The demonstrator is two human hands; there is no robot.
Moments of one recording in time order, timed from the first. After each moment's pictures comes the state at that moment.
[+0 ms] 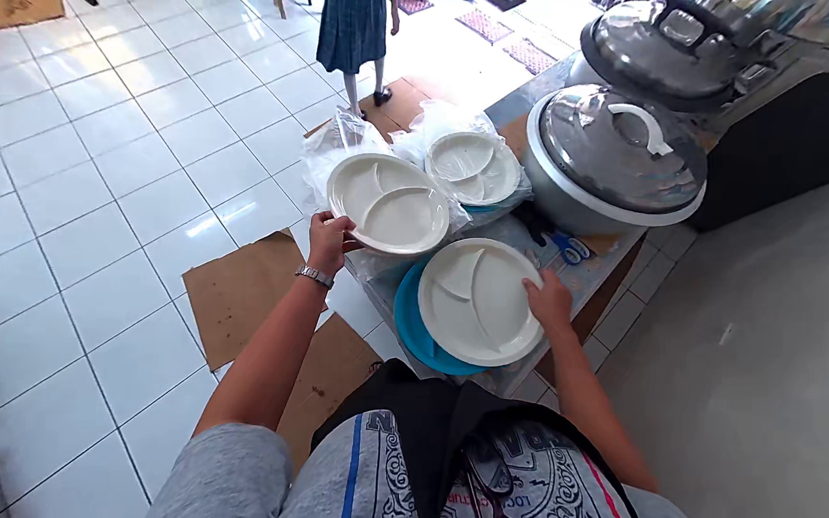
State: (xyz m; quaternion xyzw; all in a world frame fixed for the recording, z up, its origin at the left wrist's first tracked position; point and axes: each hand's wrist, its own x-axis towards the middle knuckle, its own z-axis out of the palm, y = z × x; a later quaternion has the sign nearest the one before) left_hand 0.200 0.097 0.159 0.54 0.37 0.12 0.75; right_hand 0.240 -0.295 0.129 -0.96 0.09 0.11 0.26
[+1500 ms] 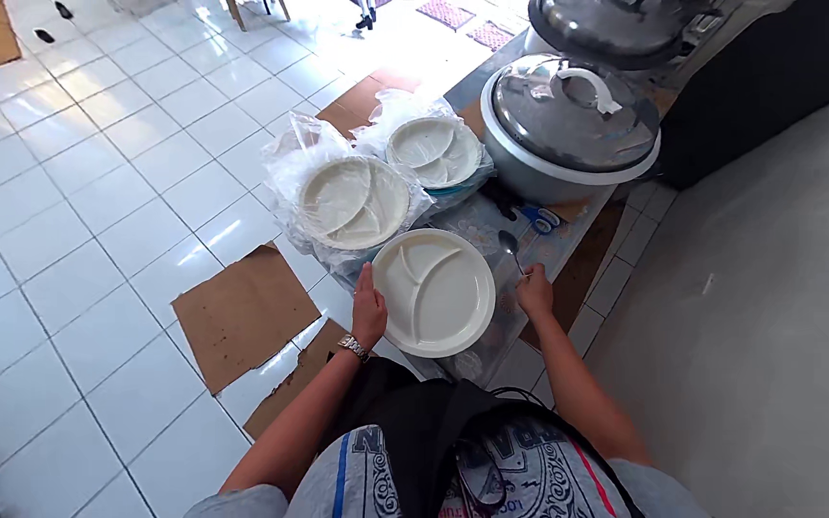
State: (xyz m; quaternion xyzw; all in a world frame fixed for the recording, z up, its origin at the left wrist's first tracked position) left_hand 0.113 -0.029 0.083 0.89 0.13 0.01 0.44; right_hand 0.221 -0.343 0.083 -0.92 0.18 0.16 0.30
